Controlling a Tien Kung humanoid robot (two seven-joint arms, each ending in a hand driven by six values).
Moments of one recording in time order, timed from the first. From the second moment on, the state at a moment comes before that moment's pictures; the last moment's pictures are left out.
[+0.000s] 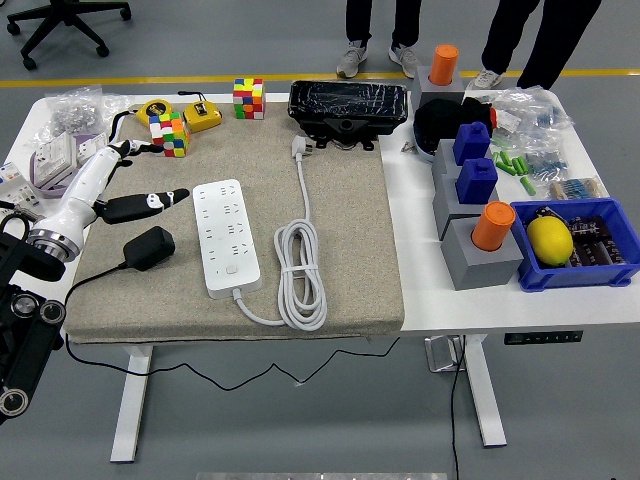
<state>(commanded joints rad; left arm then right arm) -0.20 0.15 -1.52 -1.37 1.85 -0.03 -0.05 0.06 -0.08 1.85 0.18 -1.51 -0.03 -0.10</state>
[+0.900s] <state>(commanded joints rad) -0.09 0.04 -1.57 -1.33 1.02 -0.15 -0.10 0.06 -0.06 1.88 0.18 -1.53 -0.03 -0.09</state>
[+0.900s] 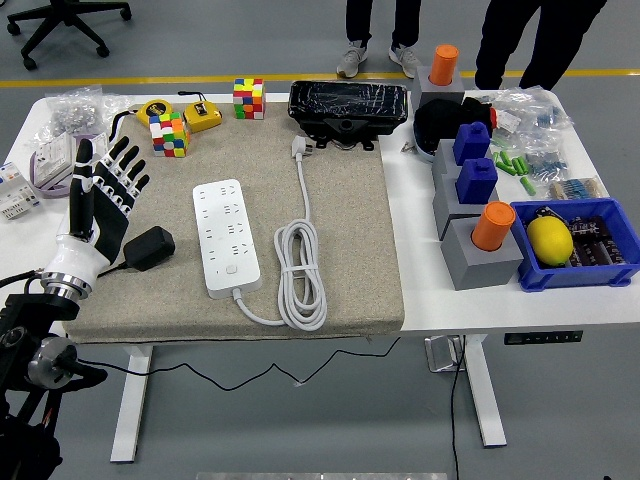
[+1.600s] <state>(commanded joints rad) -0.09 0.04 -1.58 -1.36 1.08 -0.02 -0.09 0.07 -0.06 1.88 0.18 -1.53 -0.03 -0.09</state>
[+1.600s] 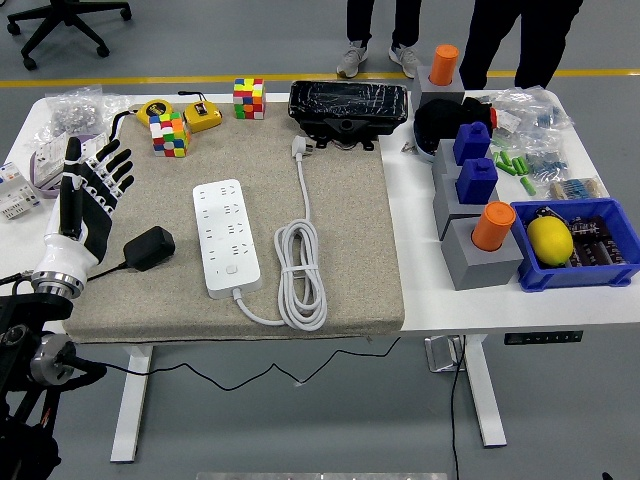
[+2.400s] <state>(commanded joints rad) -0.08 0.04 -1.58 -1.36 1.08 0.04 -0.11 0.06 -0.06 1.88 0.18 -1.52 -0.03 -0.09</state>
